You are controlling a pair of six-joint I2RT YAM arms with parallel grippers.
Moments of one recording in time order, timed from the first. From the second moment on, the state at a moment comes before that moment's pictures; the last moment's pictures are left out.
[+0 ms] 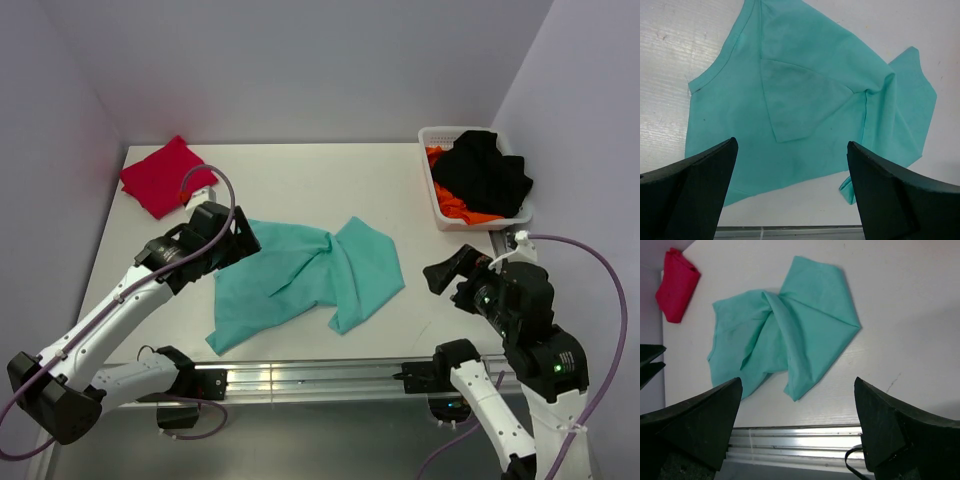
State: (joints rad) left arm -0.60 1.06 1.03 -0.79 -0.32 -0.89; right arm 0.21 0.44 1.08 -1.16 0.01 0.67
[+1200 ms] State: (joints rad) left arm -0.74 1.43 0.78 -0.38 -0.26 -1.09; right arm 0.21 0.35 0.94 -1.18 -0.07 0.64
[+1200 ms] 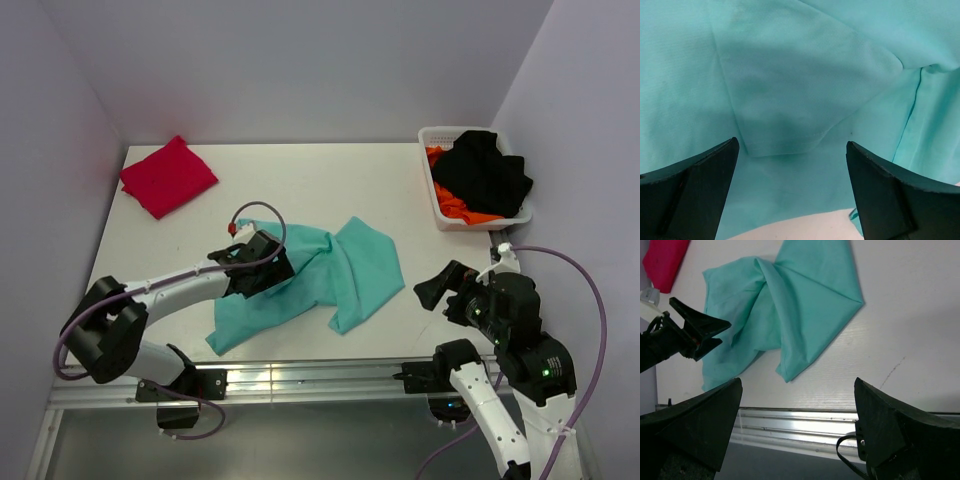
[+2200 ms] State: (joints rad) left arm -0.79 1.50 0.74 -0.19 -0.31 -1.24; right arm 0.21 0.37 0.95 -1.24 -0.04 0.59
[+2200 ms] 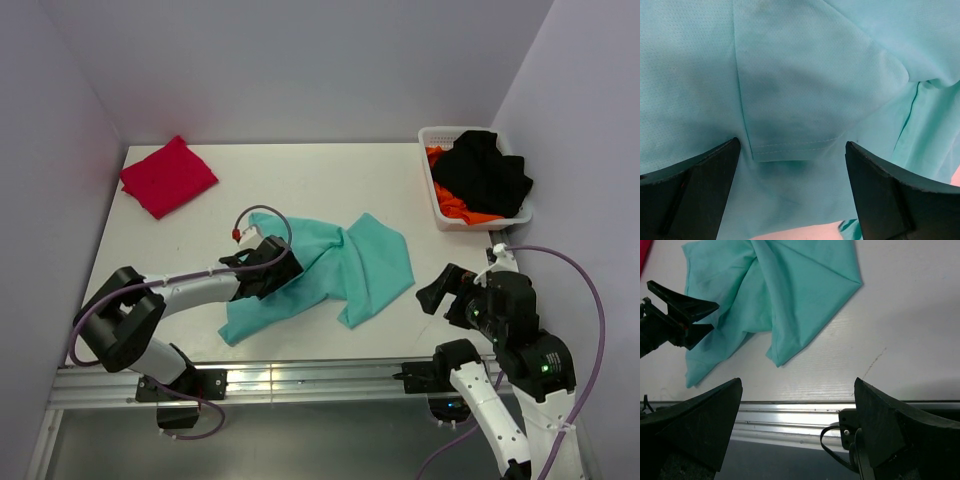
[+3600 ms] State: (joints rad) left arm -0.85 1.63 0.90 -0.31 -0.37 -1.30; right arm 0.21 0.38 0.95 -1.24 -0.04 0.56
